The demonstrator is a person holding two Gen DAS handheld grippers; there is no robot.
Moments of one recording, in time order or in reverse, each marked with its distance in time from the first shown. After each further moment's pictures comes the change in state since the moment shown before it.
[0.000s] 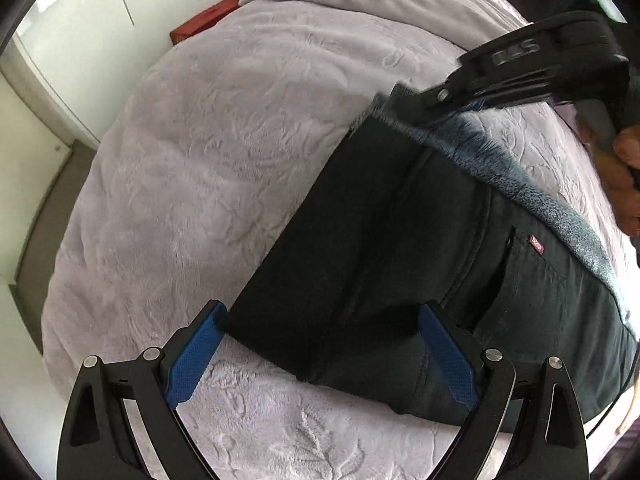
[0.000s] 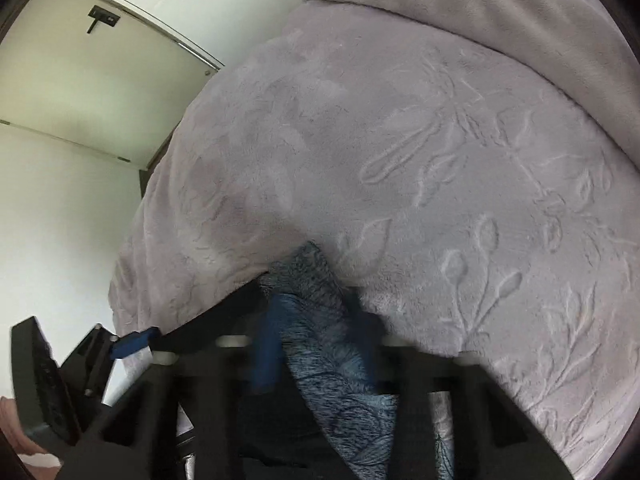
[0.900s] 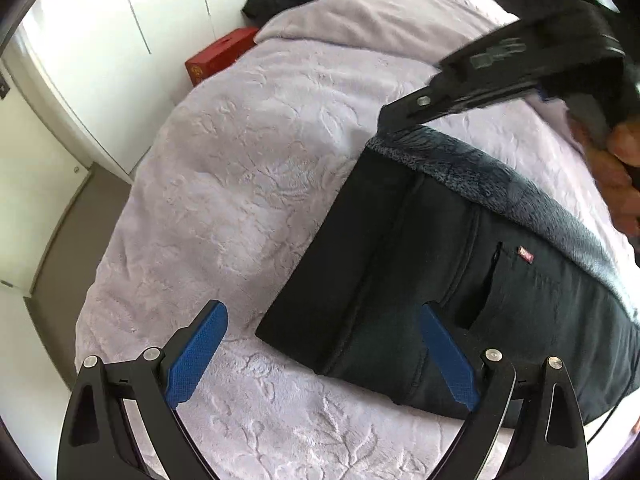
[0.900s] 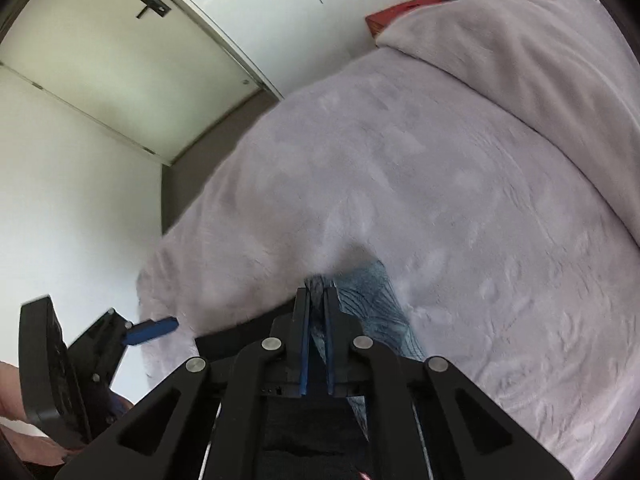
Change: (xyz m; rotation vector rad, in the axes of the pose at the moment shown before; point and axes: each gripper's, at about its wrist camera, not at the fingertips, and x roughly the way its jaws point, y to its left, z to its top) left arm -0.032 -0.004 -0.014 0.035 -0.086 0.076; right arm -0.015 0.051 -0.007 -0.135 -0.079 0.040
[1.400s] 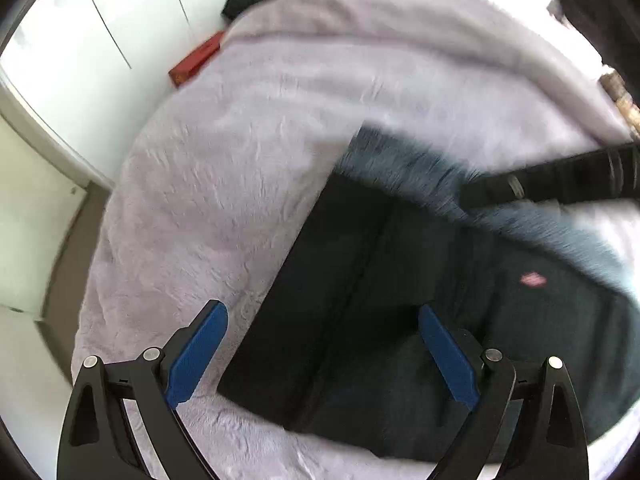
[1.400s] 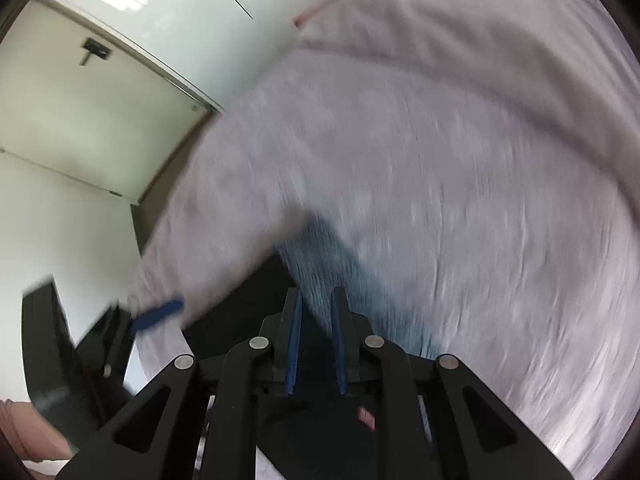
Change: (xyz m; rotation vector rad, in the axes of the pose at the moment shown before) left arm 0.034 -0.018 0.026 0.069 0.043 0.023; right arm -0.023 -0.026 -0.062 0.253 0.000 -0.087
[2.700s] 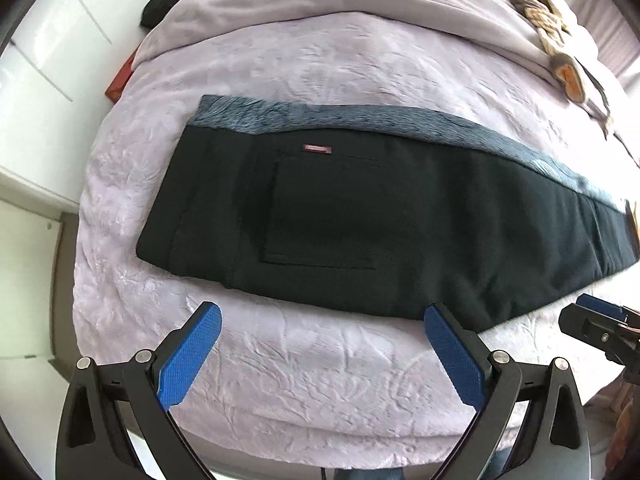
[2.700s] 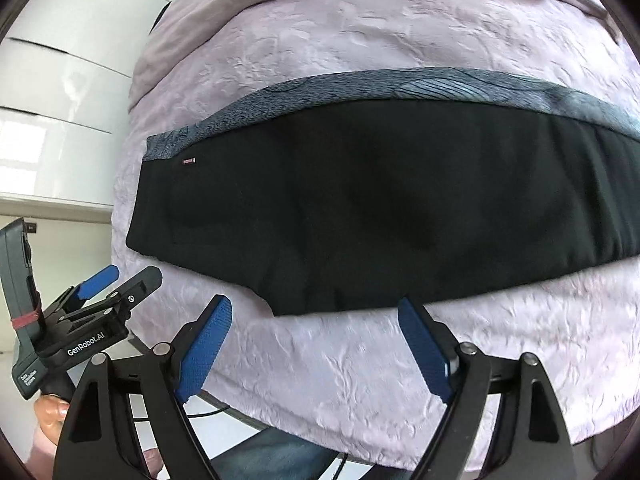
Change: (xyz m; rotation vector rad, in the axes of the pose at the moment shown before) left arm -0.125 -0.120 -0.085 0.256 0.111 -0.082; right arm -0.132 -0.068 -0.322 0.715 -0.196 -0.082
